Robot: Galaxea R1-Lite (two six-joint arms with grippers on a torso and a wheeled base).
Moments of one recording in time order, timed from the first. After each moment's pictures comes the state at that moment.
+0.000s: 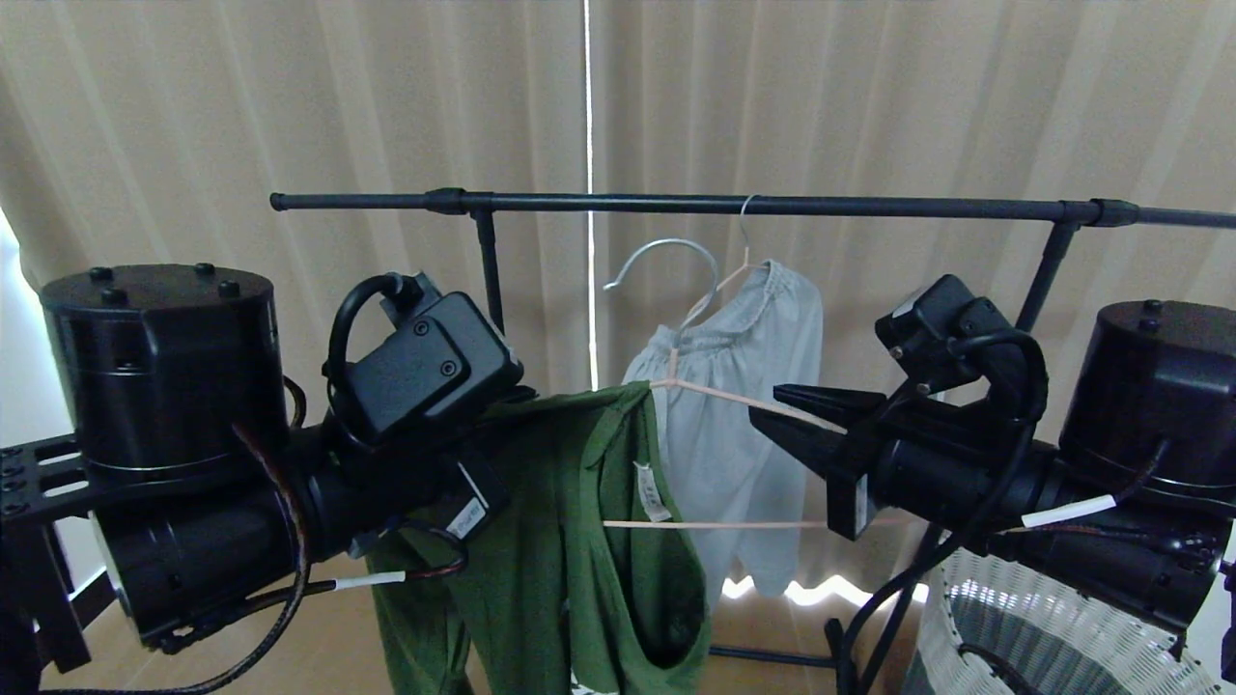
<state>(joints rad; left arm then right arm) -0.68 1.47 -0.74 -0.49 0.06 0.59 0.69 1.54 -0.66 -0.69 -0.04 -0.10</state>
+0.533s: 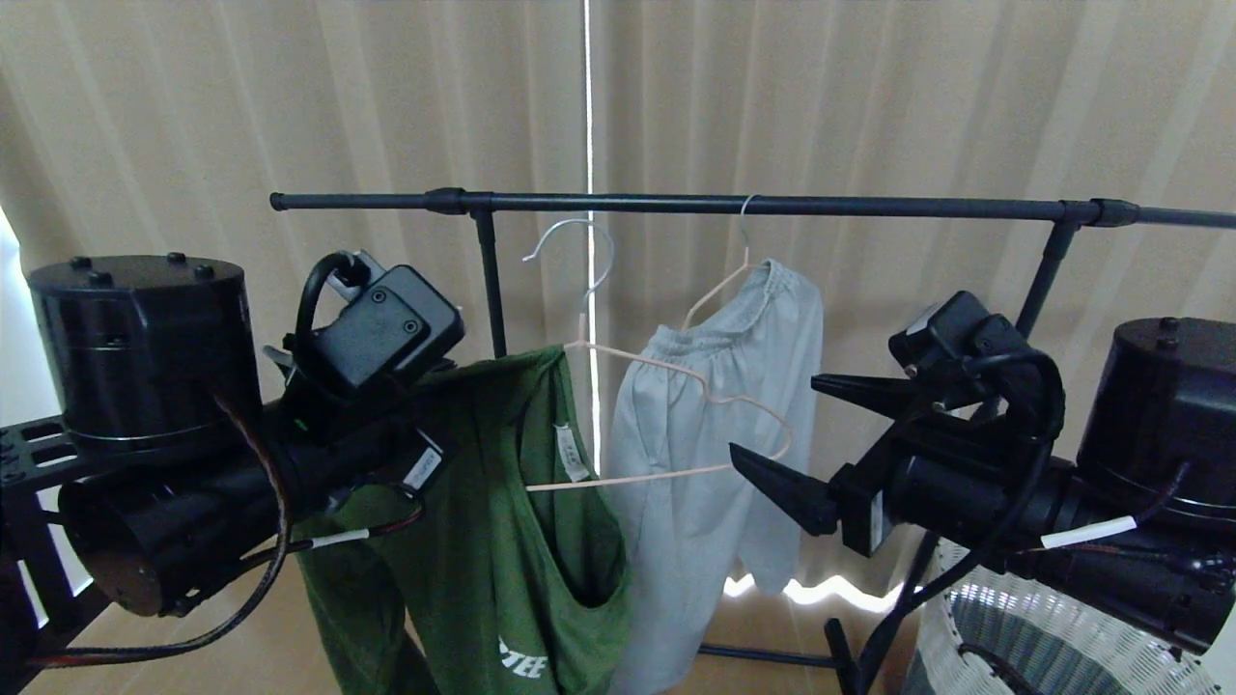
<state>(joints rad) -0.59 1.46 -0.73 -0.49 0.28 0.58 0.68 1.52 -0.62 -0.68 -0.05 -0.10</state>
